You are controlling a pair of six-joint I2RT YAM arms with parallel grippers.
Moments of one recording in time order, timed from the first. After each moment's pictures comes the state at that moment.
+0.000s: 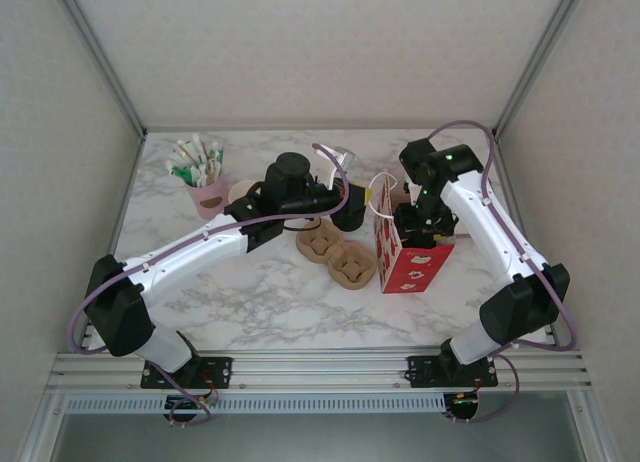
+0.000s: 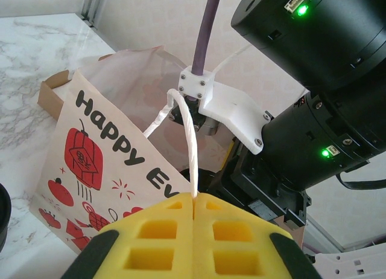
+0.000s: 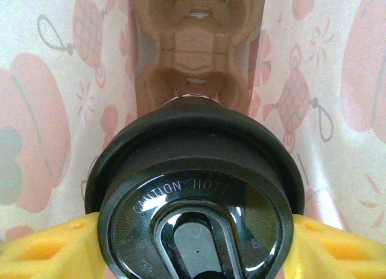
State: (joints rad) left arm -0.78 1.53 1.29 -0.02 0.39 -0.48; right arm 0.41 1.54 1.61 -1.58 0.02 0.27
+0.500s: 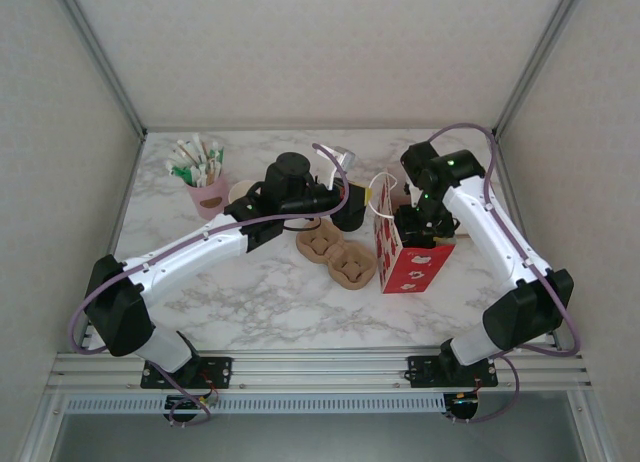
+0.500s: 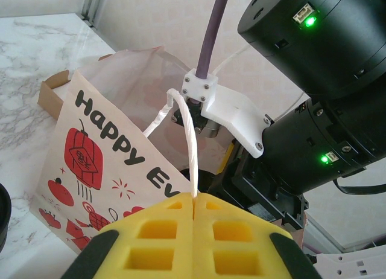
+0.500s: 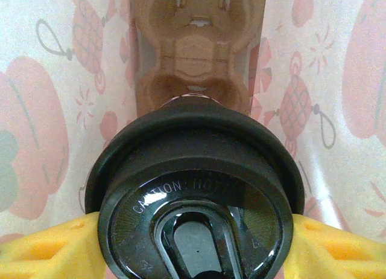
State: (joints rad) left arm -0.78 1.53 1.29 -0.02 0.39 -0.48; right arm 0.41 1.51 1.55 -1.53 0.02 0.27
